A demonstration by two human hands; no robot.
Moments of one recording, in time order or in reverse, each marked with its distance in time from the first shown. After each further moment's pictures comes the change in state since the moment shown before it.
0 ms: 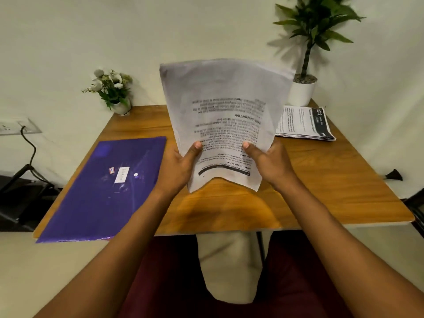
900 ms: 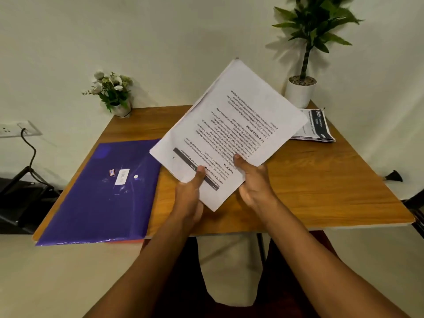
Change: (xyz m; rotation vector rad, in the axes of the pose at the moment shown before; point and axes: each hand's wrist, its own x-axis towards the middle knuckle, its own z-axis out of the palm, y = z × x) left_hand -0.037 -0.034 0.041 -0.645 0.250 -0.514; right_hand -0.019 0.027 0.052 0.790 0.108 0.261
